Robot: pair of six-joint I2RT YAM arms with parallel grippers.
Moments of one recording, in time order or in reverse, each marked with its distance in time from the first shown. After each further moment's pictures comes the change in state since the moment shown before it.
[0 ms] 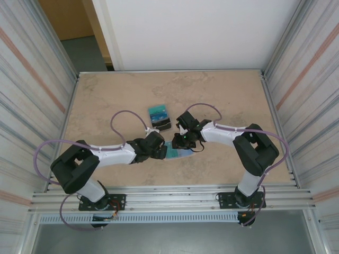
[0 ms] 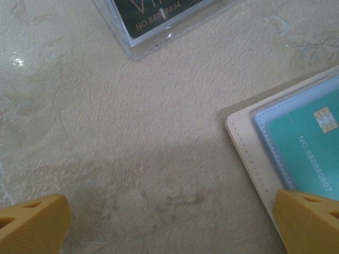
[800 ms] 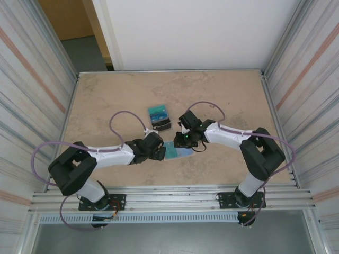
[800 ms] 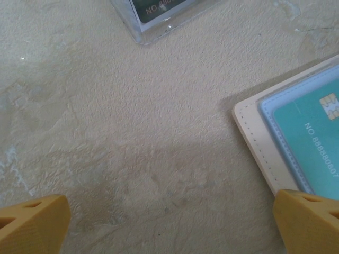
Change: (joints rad) left arm 0.000 -0.035 -0.021 -0.027 0.000 0.006; right arm -0.001 -0.067 -0.019 -0.019 0.031 0.000
